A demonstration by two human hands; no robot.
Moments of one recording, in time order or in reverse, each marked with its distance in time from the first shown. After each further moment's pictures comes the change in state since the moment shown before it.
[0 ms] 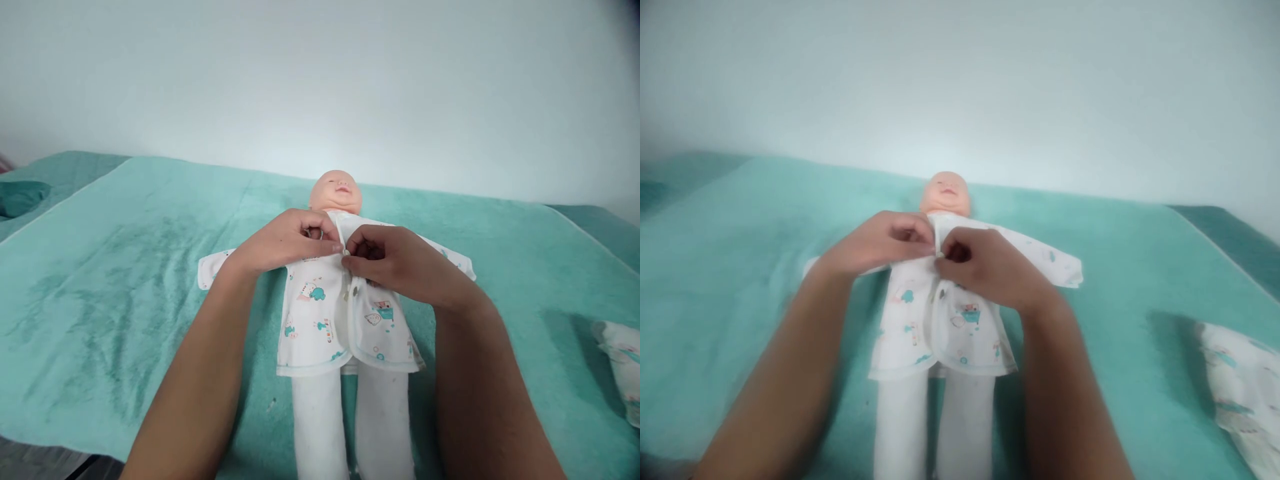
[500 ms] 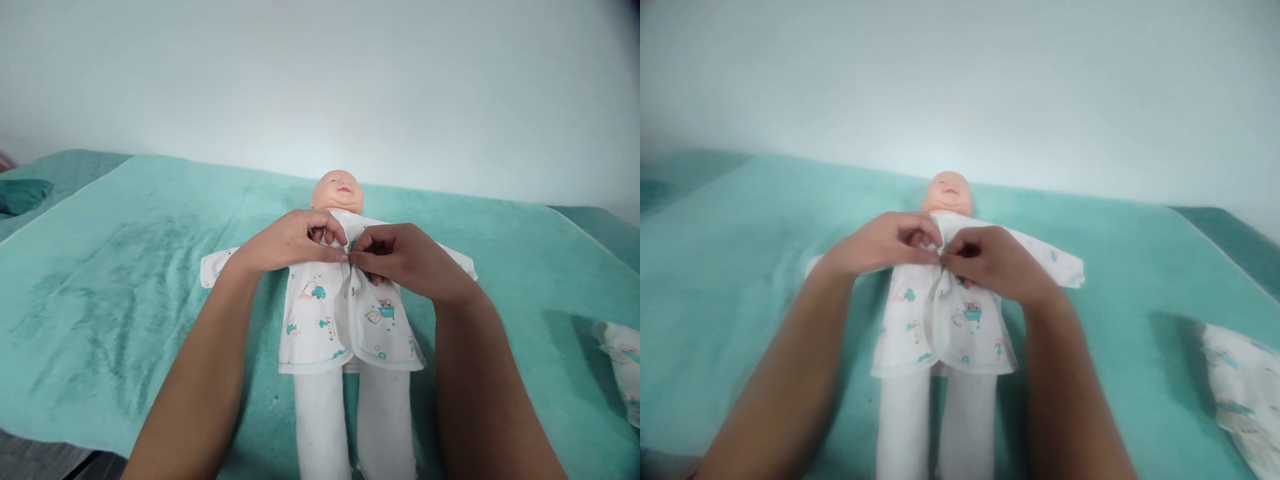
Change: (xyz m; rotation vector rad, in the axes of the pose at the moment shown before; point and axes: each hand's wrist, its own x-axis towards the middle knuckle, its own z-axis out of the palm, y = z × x) left_hand 0.000 0.003 -0.001 0.113 -0.039 0.012; right_hand 0.002 0.010 -0.001 0.230 -0.040 0.047
